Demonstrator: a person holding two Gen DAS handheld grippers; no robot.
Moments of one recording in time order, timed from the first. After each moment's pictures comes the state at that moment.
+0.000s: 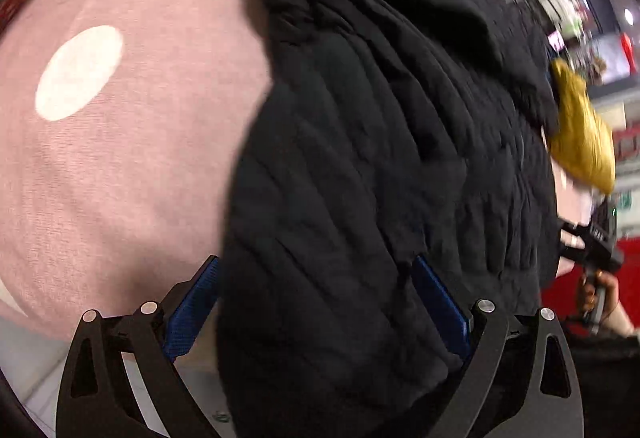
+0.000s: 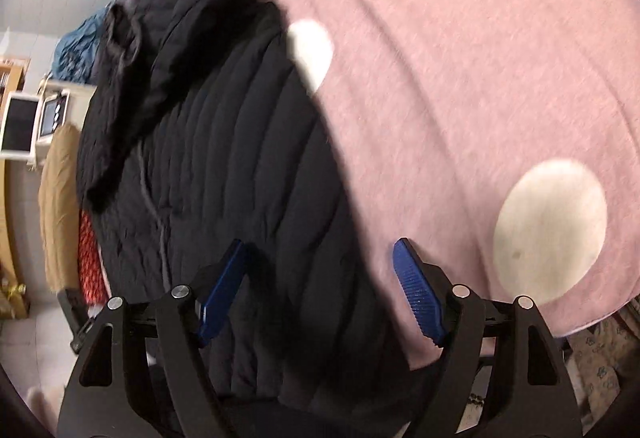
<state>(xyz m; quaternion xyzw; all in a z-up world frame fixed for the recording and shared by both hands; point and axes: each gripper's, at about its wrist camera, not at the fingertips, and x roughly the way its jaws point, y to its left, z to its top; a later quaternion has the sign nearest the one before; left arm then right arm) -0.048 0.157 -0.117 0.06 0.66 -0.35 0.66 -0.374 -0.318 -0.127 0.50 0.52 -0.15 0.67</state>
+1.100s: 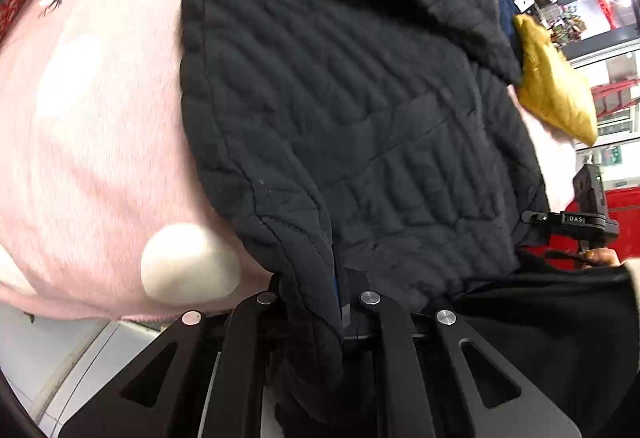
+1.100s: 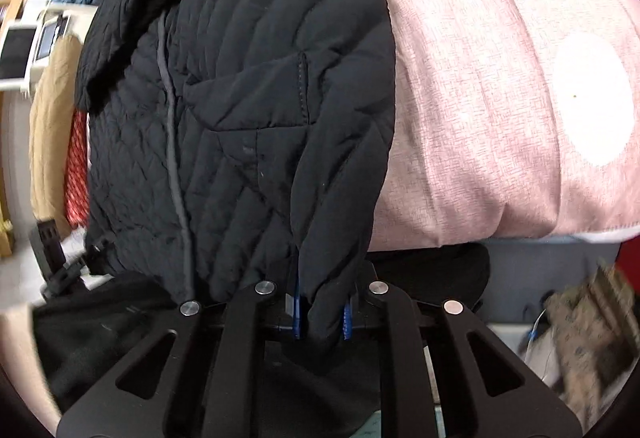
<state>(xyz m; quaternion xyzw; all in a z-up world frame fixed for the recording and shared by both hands) -0.061 0.140 -0.081 0.08 0.67 -0.40 0.63 -0.380 -0.274 -0.109 0.51 0.59 -0.10 0.62</state>
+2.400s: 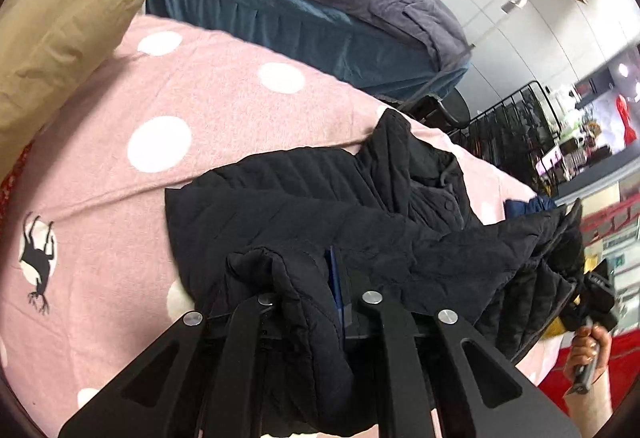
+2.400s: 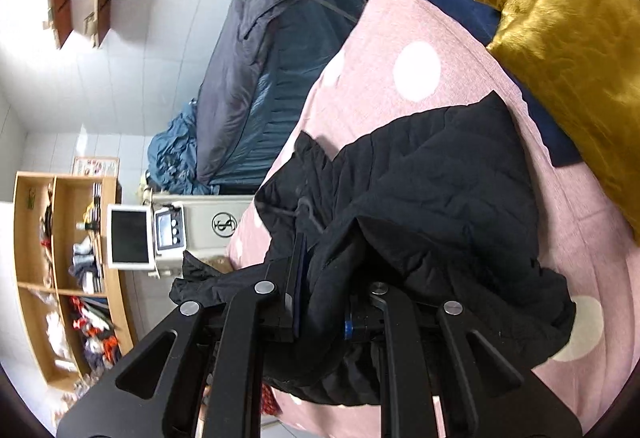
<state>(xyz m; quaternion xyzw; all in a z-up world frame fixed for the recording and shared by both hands) 0.206 0.003 -0.017 -0.04 0.59 -0.33 0.74 -0.173 -0.490 -0.034 0.65 0.31 -0.13 0.68</state>
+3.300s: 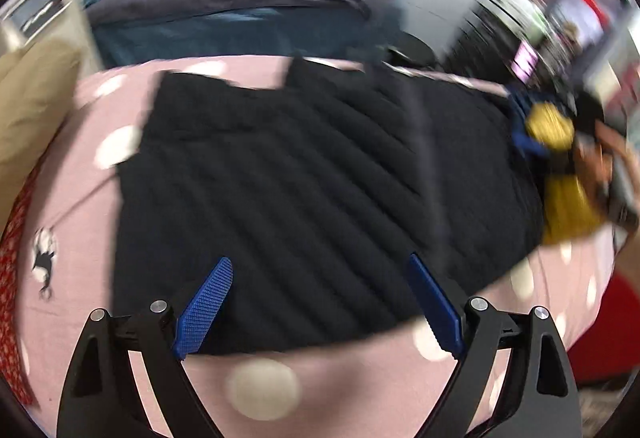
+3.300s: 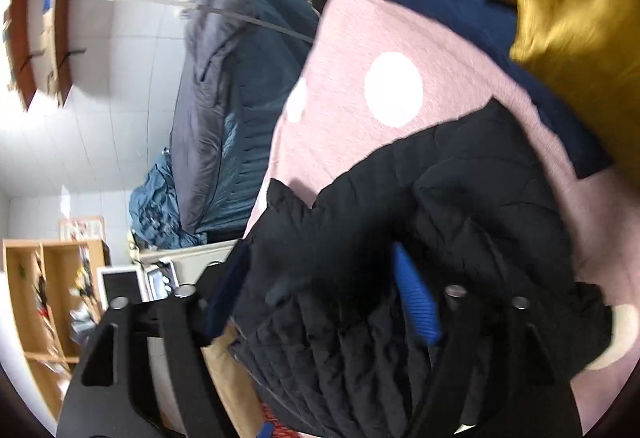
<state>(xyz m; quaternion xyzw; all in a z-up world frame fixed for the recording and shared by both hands) 0.046 -0.046 0.000 0.14 0.50 -0.40 0.76 -0.154 -0.493 -0.037 0.65 0.29 -0.21 0.67</state>
